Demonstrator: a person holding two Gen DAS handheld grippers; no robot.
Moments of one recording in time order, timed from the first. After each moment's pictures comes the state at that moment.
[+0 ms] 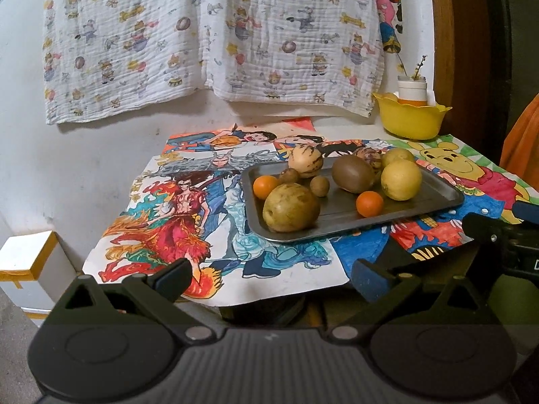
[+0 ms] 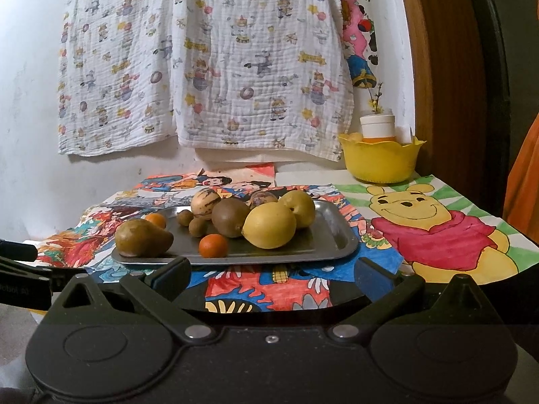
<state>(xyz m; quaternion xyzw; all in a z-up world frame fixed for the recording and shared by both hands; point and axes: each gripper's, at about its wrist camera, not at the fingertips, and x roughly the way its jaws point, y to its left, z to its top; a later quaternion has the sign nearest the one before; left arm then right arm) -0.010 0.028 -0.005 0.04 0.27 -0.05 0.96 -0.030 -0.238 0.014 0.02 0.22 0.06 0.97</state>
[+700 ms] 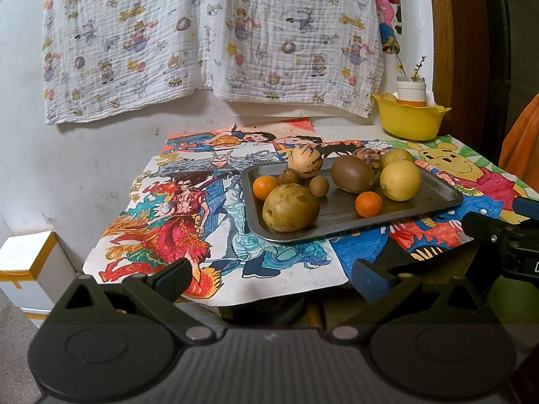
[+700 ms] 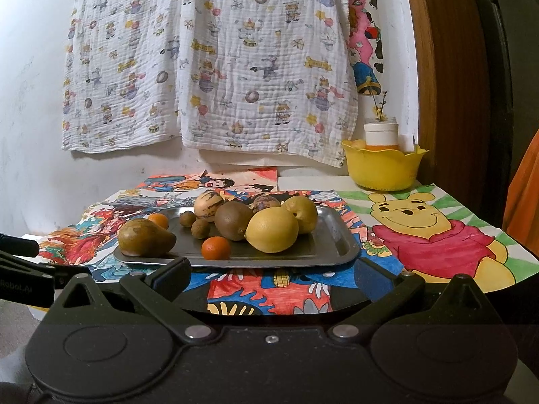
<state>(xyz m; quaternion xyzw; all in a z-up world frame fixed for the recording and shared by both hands) -0.010 0.028 -0.005 0.04 0.27 -0.05 0.96 -0.030 -0.239 0.017 0.01 0.21 0.07 0.98</state>
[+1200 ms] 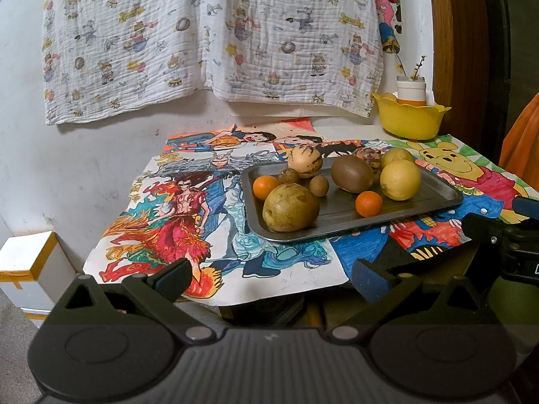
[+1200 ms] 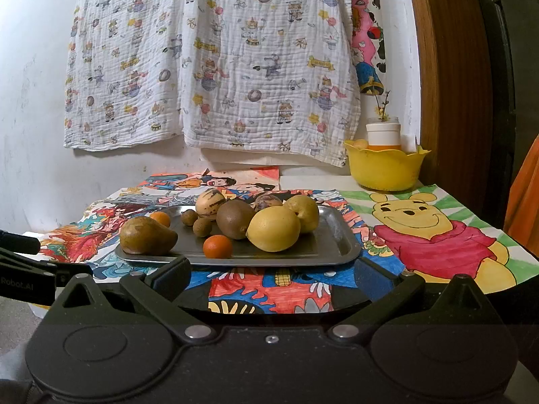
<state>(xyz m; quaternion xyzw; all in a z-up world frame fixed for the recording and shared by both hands) -0.010 0.028 -0.004 0.04 0.27 -0.05 0.96 -0.031 -0.241 0.017 0.00 0.21 0.08 0.97</state>
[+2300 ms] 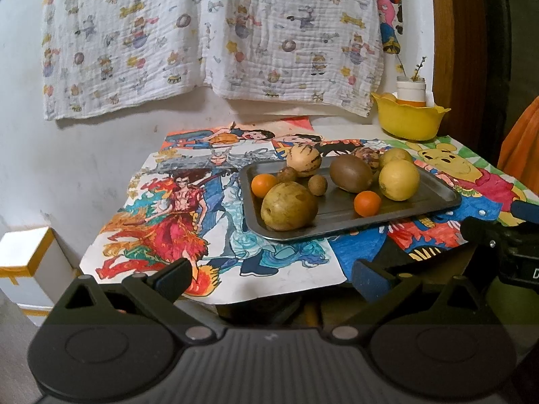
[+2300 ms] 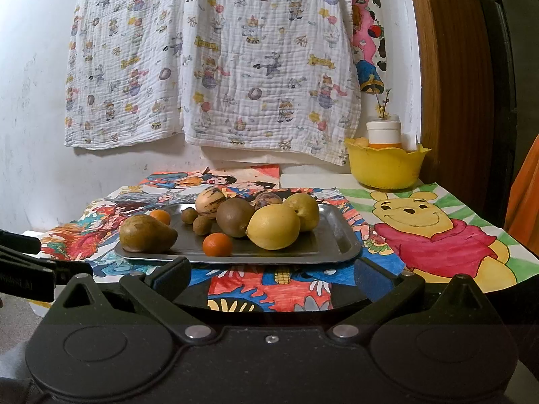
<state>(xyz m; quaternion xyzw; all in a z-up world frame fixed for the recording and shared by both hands) -0.010 0.032 -0.004 0.03 0.28 -0.06 0.96 -0.031 -0.241 0.016 0.00 0.21 0.08 0.97</state>
